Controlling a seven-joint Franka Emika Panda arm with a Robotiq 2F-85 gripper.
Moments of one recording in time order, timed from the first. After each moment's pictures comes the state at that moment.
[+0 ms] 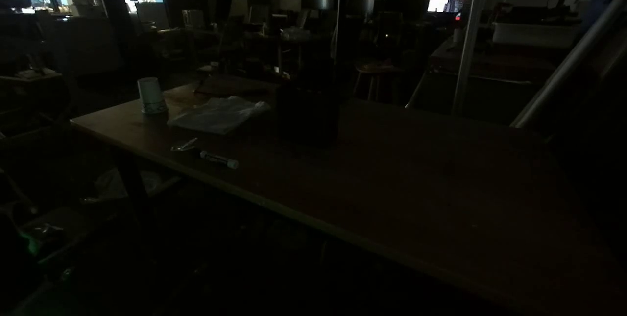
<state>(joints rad) 0.00 -0.48 -0.16 -2.24 0.02 1.49 -0.32</state>
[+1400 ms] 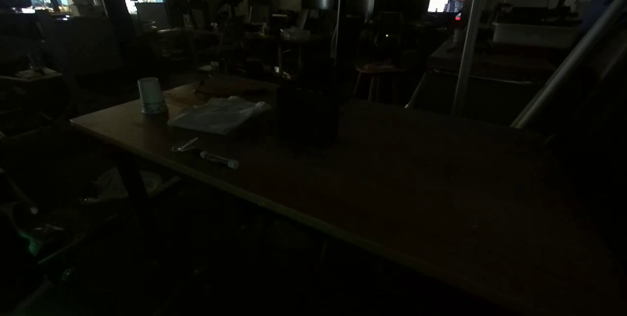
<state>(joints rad) 0.18 -0.15 0.11 -2.16 -0.08 2.27 -0.46</state>
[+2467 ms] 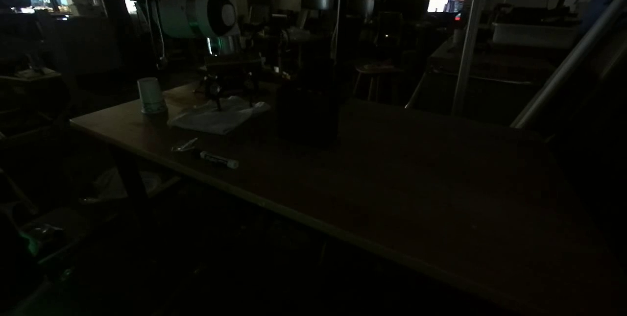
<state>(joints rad) 0.16 0.46 0.15 -1.94 -0.17 2.44 -0.46</state>
